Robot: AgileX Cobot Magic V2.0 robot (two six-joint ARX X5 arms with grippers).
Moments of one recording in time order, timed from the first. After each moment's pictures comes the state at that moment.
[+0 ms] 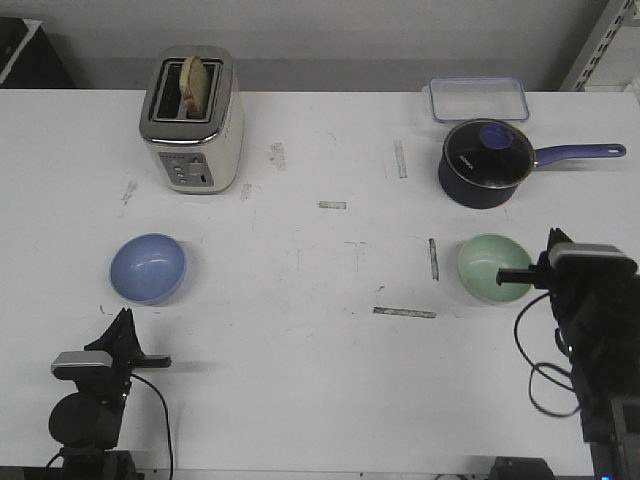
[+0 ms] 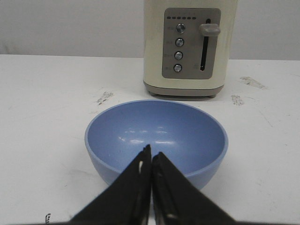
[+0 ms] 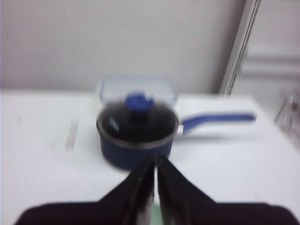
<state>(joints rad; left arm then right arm) 0.03 0.01 0.03 0.06 -0.02 -0.01 -0.04 0.86 1.01 -0.46 0.05 -0.04</state>
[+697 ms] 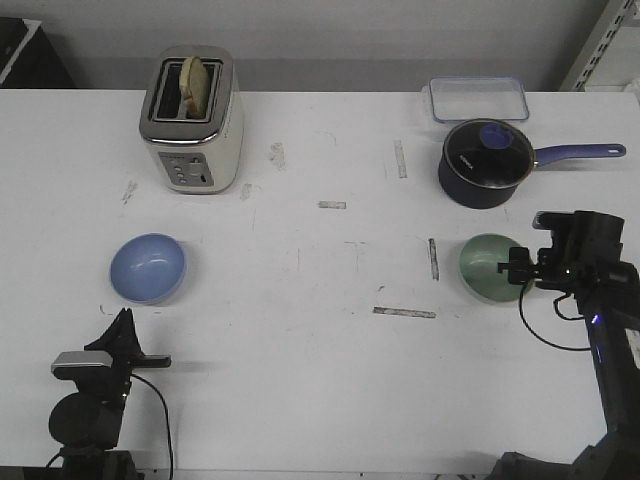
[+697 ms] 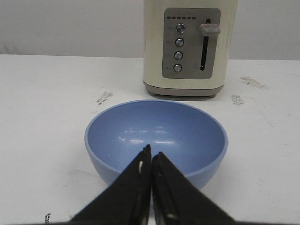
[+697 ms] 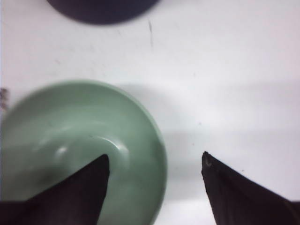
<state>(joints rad) 0.03 0.01 0.03 0.06 -0.02 -0.01 -0.27 1.43 1.10 -0.68 -0.14 -0.15</state>
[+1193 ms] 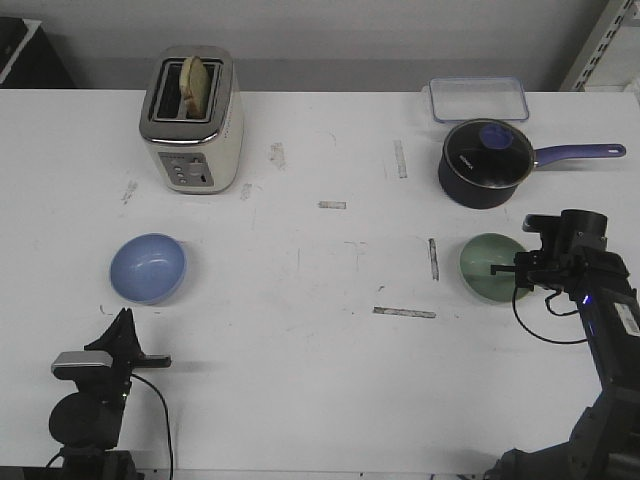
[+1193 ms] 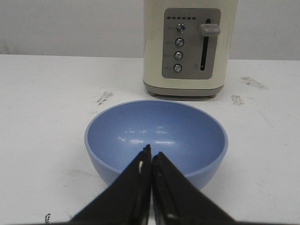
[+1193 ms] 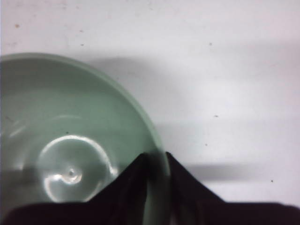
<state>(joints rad) 0.03 0.01 0.03 0.06 -0.02 -0.01 -0.27 1.55 1.11 -0.65 -0.14 -0.15</state>
